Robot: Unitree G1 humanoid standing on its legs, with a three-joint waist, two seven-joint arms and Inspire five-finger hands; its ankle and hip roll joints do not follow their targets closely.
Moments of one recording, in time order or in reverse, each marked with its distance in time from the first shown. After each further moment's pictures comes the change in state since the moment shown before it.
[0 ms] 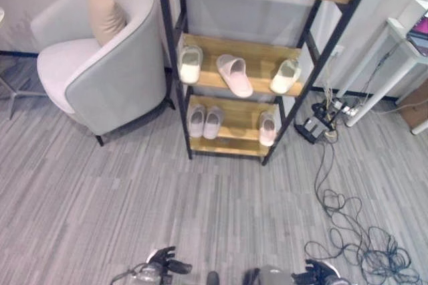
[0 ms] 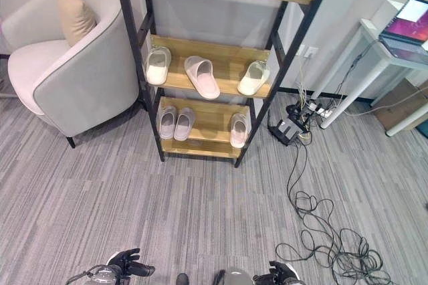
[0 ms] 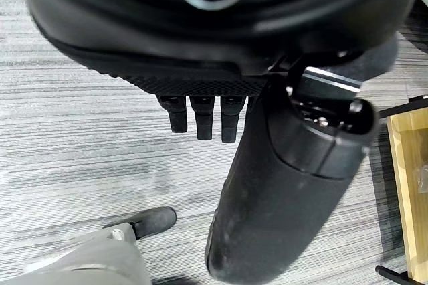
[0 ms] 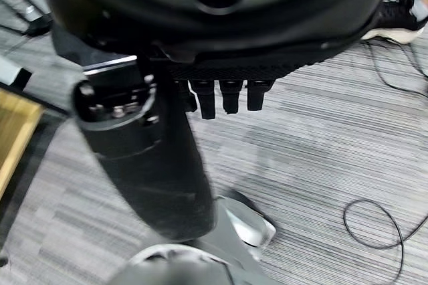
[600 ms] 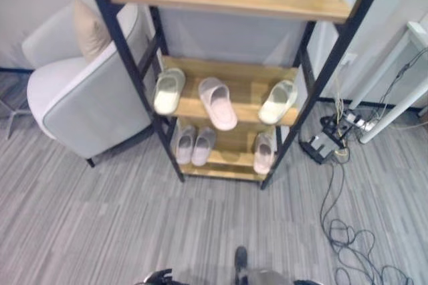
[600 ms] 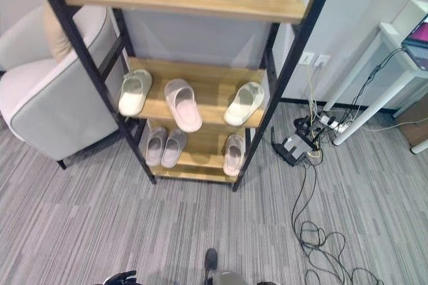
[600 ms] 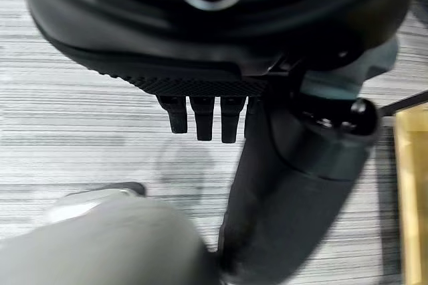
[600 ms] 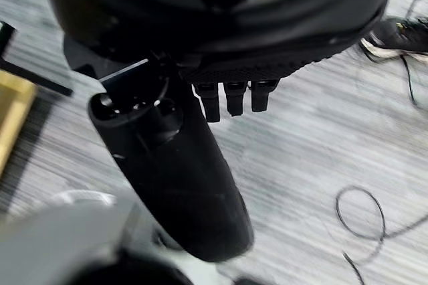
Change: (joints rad) left arm 0.034 -0.016 0.076 0.062 0.003 0.000 -0.006; right arm 0.061 0.032 -0.005 0.022 -0.041 0.030 0.013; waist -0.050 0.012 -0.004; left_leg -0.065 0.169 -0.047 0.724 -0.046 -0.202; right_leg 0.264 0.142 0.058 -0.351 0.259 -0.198
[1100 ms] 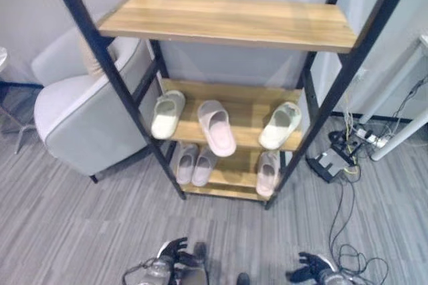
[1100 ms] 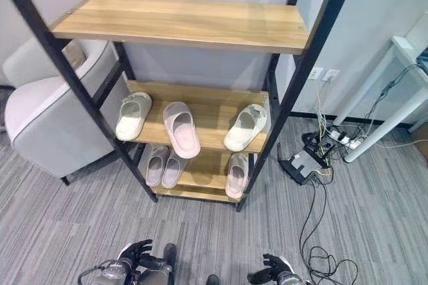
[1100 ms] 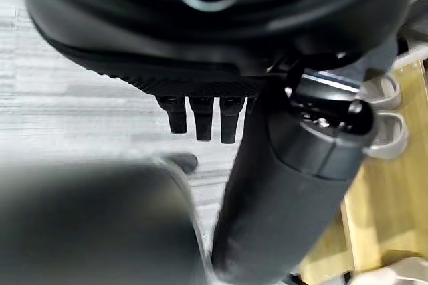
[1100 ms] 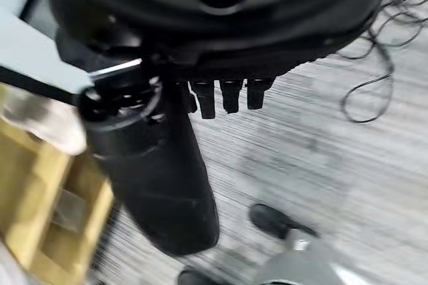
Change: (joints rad) left arm -0.018 -0.022 -0.064 -0.074 0.039 -0.040 0.044; right arm -0.008 -0.052 0.003 -0.064 0.075 -0.075 -0.009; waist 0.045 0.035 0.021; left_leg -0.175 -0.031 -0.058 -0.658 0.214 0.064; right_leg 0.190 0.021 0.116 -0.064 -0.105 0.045
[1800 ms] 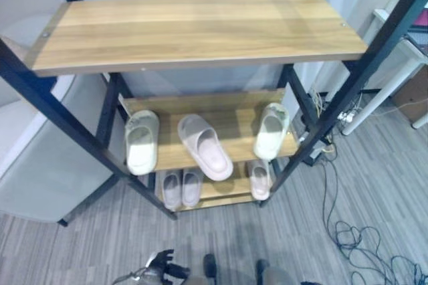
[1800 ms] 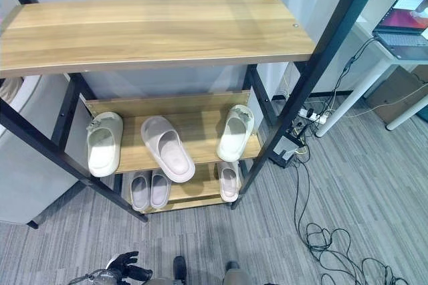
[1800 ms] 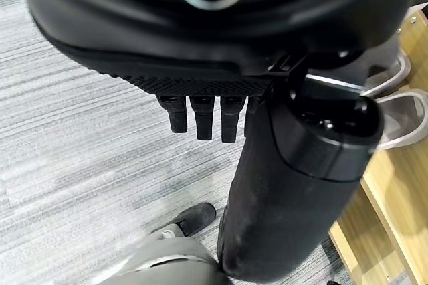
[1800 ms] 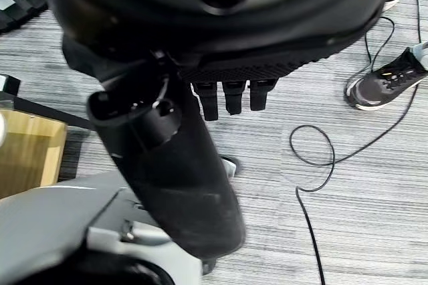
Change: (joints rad) left arm 0.008 0.042 -0.045 0.016 0.049 0.019 0.028; right arm 0.042 0.074 -0.037 0.115 -0.064 0.037 -0.003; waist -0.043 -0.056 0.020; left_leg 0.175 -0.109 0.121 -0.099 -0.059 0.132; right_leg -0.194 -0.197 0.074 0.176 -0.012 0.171
